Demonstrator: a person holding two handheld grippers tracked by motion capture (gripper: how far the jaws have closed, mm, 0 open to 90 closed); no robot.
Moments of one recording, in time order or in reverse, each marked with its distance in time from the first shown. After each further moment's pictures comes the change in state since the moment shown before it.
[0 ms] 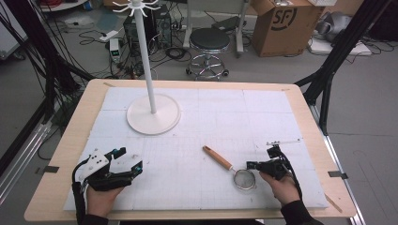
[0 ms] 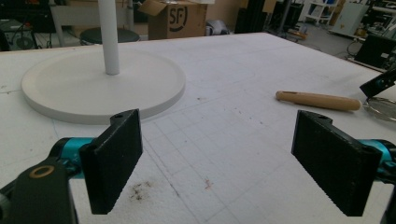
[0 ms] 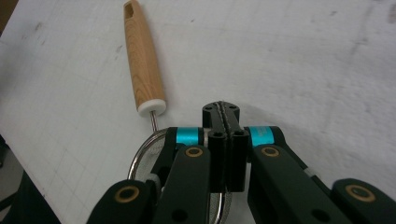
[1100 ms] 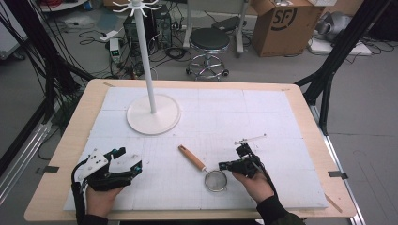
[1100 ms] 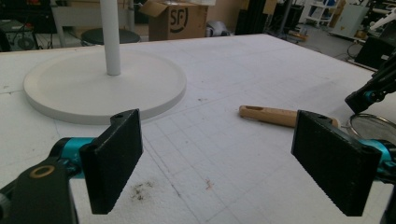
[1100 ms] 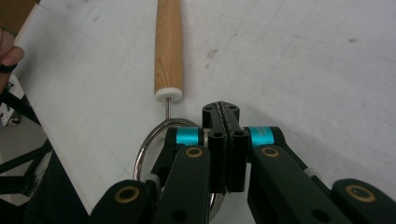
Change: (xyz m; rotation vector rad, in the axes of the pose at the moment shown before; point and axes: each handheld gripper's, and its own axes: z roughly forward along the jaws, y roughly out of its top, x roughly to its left) left arm 0.001 0.000 -0.001 -0.005 0.000 -0.004; right arm 0.066 0.019 0.050 0.078 0.098 -0.142
